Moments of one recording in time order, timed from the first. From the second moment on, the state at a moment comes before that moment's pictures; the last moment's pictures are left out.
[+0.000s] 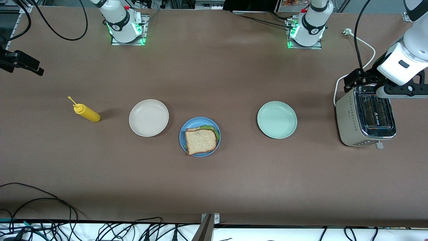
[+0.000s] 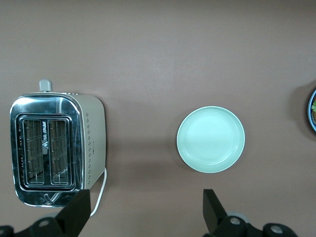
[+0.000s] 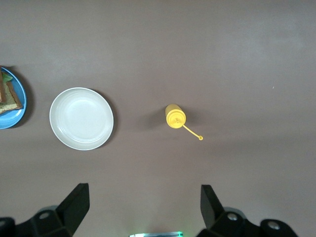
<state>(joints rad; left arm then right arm) 0.03 0.02 -0.13 -1.62 0.01 1.63 -0.11 0.00 0.00 -0.06 -1.53 0.00 1.48 0.04</state>
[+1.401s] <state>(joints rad) 0.12 0.02 -0.12 -1.54 0.01 1.62 -0.15 0.00 0.02 -0.06 -1.53 0.00 1.48 0.04</state>
